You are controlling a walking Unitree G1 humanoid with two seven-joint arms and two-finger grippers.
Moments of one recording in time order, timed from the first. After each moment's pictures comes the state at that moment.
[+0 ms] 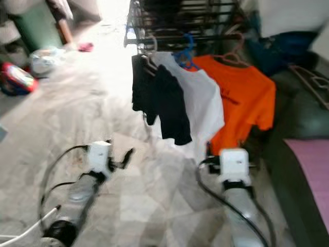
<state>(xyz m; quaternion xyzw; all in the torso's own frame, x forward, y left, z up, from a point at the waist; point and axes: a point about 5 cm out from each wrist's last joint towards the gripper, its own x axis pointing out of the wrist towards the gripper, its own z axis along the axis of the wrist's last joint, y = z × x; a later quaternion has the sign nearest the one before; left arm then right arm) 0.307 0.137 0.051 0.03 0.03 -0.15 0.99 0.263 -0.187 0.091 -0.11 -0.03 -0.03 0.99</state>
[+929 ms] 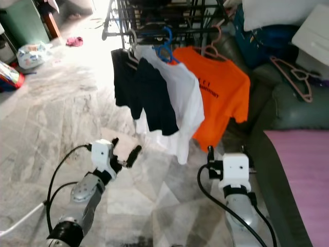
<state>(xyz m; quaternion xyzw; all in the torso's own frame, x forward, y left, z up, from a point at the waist) 0.304 0.115 0.057 -0.04 0.01 -0.21 0.98 0.252 -0.193 0.087 -0.10 -0.02 -0.05 0.99</state>
